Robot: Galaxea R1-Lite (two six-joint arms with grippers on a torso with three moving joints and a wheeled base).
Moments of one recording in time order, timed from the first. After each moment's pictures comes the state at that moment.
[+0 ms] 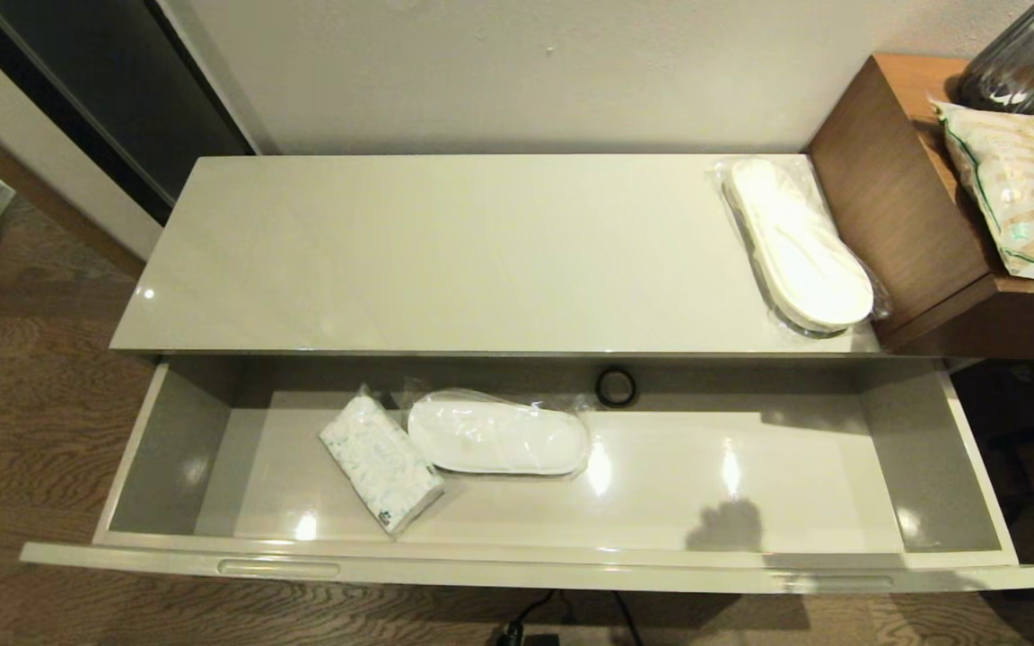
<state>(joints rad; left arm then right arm) -0.01 0.00 0.00 0.00 0.01 -0.02 0.16 1.25 -1.94 1.52 -0.42 -0.09</state>
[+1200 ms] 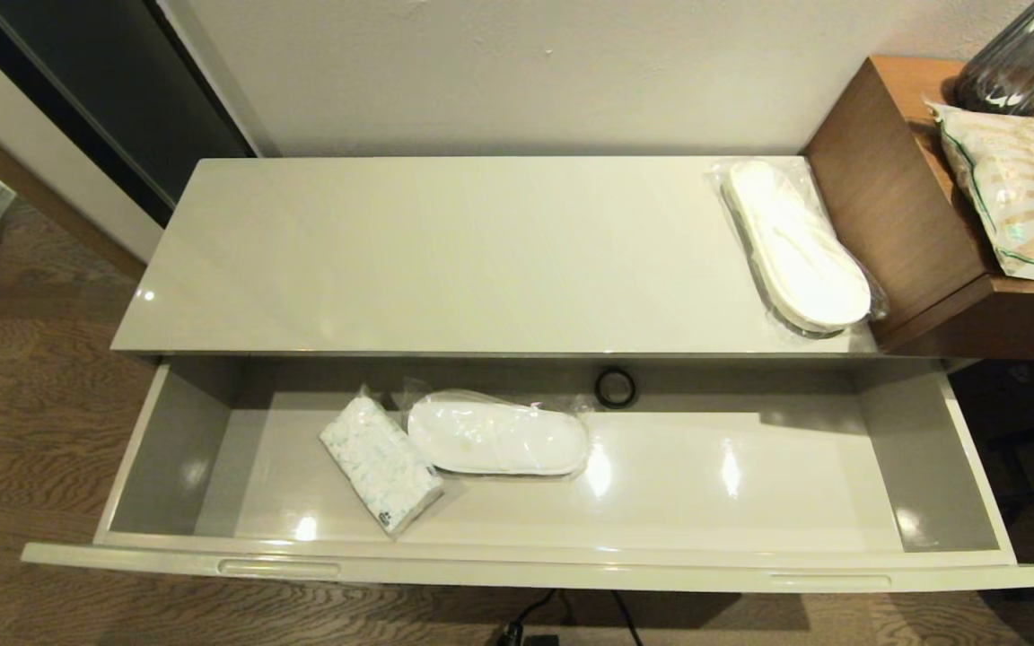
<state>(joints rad) -0.01 0.00 0.00 0.01 0.01 -0.02 0.02 0.20 -0.98 1.40 -0.19 0.05</state>
